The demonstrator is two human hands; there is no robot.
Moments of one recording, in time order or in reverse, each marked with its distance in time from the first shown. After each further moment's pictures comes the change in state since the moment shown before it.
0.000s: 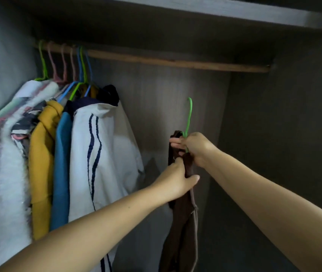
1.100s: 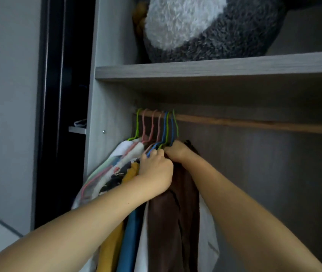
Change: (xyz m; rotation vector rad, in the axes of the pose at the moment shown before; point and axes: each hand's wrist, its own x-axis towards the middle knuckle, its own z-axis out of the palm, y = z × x) left_hand 0.041 -0.075 -0.231 1.035 0.408 -0.493; right_hand 0.141 -0.120 0.238 -0.714 -0.362 -0.558
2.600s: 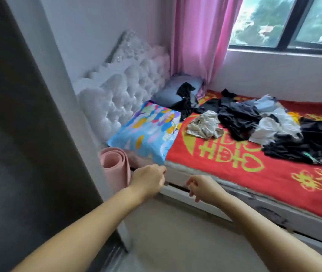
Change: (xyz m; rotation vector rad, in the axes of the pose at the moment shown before) left_hand -0.536 0.438 0.006 -0.782 -0.326 1.644; right_hand -0.890 0.207 -0.050 -0.154 0.476 1.479
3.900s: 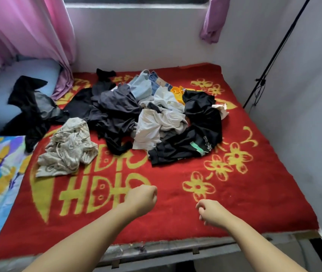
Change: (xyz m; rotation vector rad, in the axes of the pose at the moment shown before) left_hand 0.538 0.478 0.278 -0.046 -0.578 0.393; right_hand 0.114 0.636 -0.294 0.291 -0.089 0.689
